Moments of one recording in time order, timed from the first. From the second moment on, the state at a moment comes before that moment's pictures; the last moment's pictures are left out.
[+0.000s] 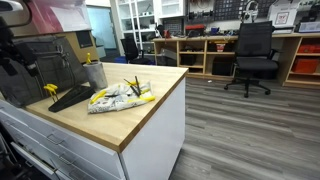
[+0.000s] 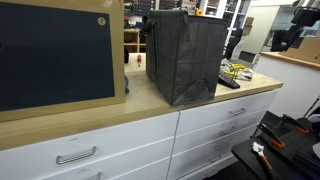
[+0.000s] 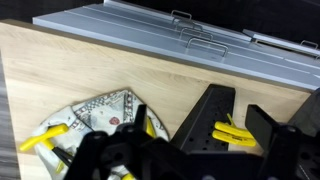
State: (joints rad) arm -0.02 -0.75 -0.24 -2.72 -0.09 2.12 -0.41
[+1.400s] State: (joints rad) arm -0.01 -0.75 -0.23 -2.70 -0.08 2.12 -0.41
